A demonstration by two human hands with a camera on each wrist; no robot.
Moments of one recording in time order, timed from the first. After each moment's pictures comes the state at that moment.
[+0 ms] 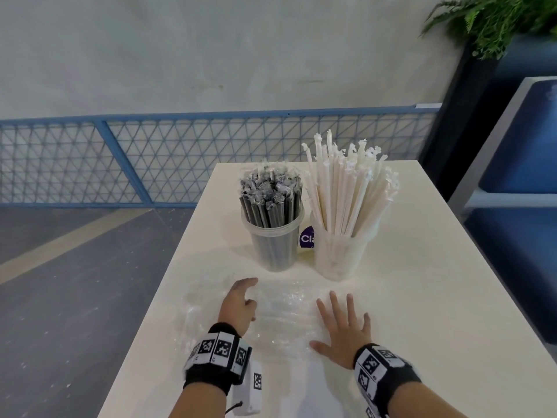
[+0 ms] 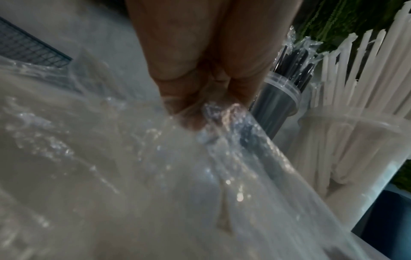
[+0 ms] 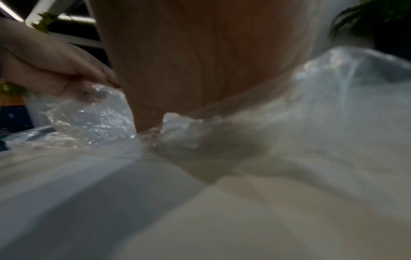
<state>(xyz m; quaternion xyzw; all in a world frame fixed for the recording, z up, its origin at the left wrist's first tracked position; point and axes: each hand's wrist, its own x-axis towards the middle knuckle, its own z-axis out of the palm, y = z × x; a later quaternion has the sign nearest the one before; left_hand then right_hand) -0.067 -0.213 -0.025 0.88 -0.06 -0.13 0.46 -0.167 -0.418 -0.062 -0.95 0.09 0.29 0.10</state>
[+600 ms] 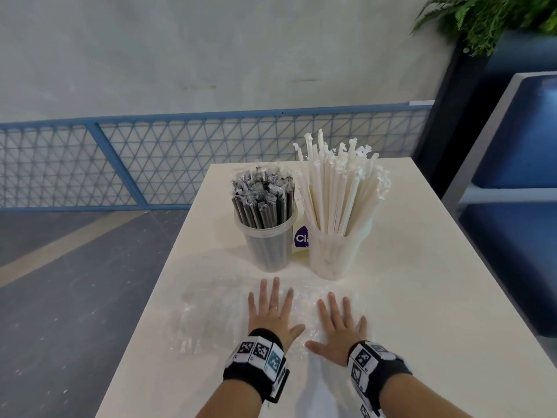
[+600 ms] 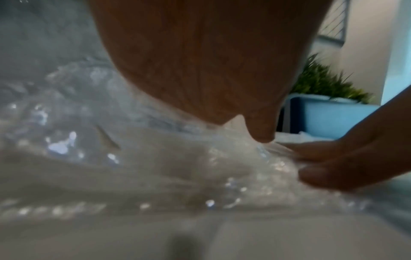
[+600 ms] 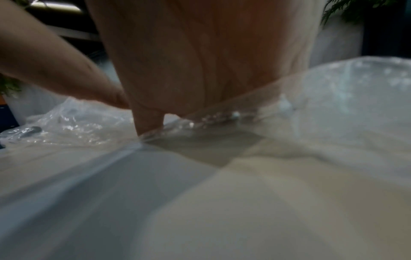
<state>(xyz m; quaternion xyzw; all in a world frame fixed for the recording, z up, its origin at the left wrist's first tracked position) -0.097 -0.268 -0.056 0.95 -0.27 -0.15 -0.04 -0.165 -0.418 -0.067 -0.93 0.11 0.33 0.12</state>
